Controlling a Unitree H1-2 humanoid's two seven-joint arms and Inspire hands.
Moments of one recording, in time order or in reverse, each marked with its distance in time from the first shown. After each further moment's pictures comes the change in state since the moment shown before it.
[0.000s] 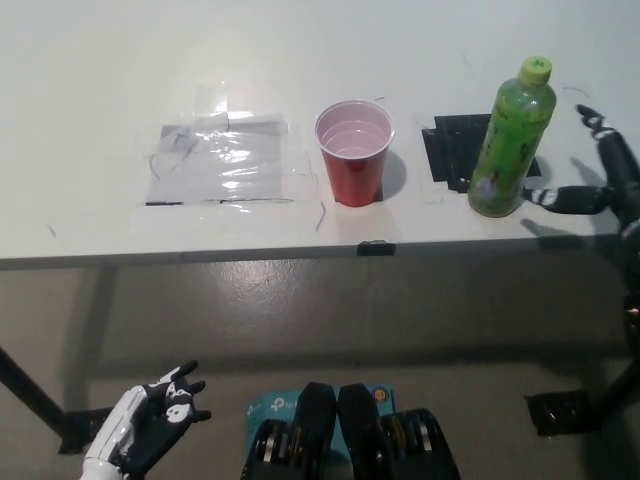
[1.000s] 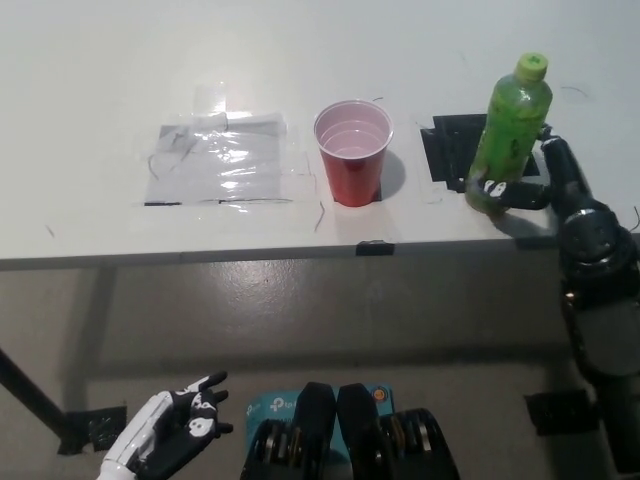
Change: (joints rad) left_arm -0.019 0.040 -0.064 0.000 0.027 0.001 -0.104; right_arm -0.104 0.127 -0.051 0.263 0.034 -0.003 -0.117
